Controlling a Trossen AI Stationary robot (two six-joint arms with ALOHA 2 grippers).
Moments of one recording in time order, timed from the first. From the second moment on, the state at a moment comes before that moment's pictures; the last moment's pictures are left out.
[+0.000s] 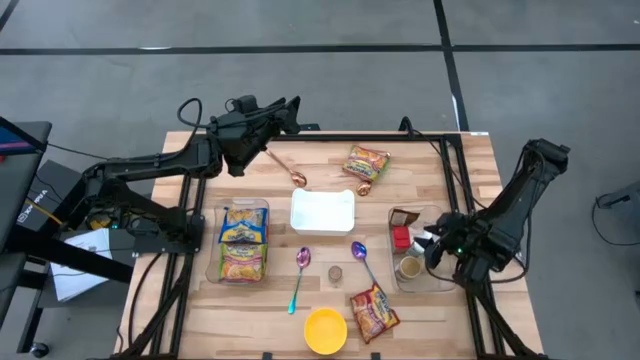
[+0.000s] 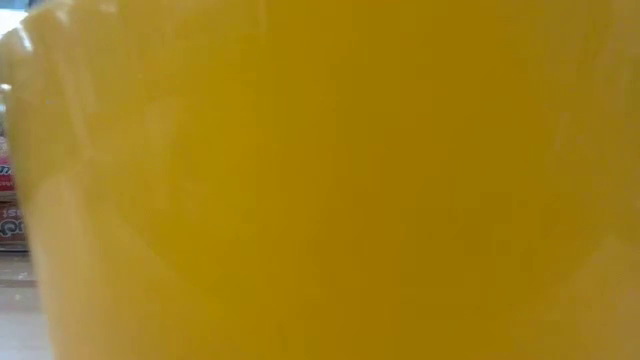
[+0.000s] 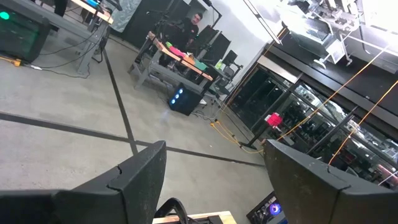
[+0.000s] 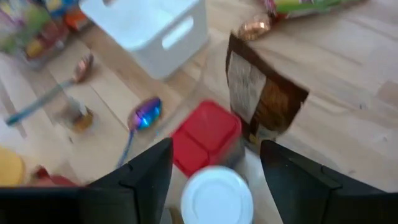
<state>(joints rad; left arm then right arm) 0.18 1.33 1.30 0.08 -0.81 -0.62 0.95 1.00 0.68 -1.16 0.87 1.81</state>
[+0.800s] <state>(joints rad) 0.18 1.33 1.30 0.08 -0.56 -0.43 0.93 0.60 0.80 -1.05 1.32 1.39</state>
